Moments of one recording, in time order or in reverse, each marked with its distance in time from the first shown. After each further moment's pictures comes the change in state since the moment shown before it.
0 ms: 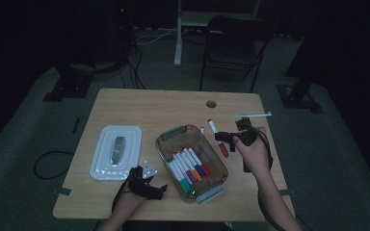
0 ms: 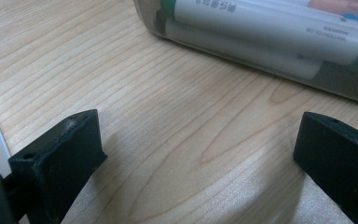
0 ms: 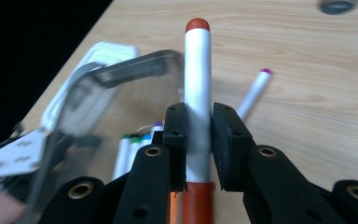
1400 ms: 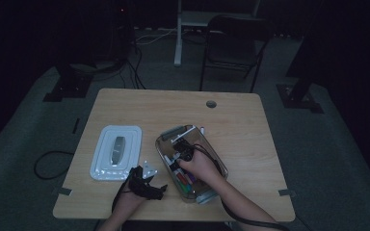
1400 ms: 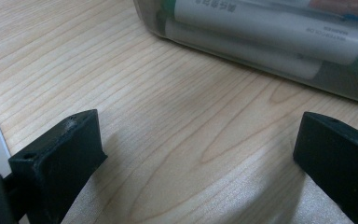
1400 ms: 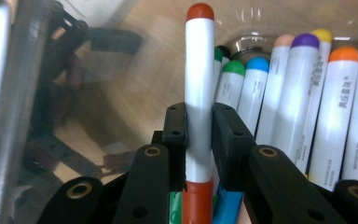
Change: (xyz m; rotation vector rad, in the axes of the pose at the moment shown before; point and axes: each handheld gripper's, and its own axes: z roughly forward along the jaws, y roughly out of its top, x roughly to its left) left arm 0.000 0.000 0.000 -0.001 -0.001 -0.002; right arm 0.083 -0.037 0.152 0.522 0.034 -0.161
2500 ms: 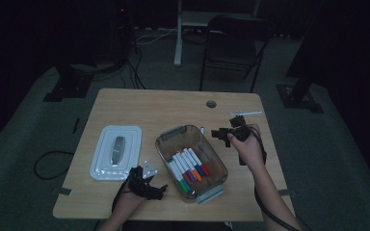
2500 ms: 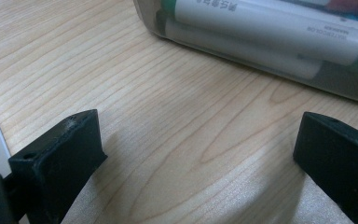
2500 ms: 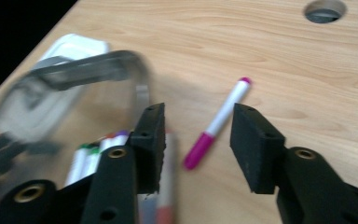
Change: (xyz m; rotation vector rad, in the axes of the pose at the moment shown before) left arm 0.000 0.000 0.000 0.000 -0.001 0.000; right arm -0.123 -0.036 -0.106 -0.515 -0.132 0.139
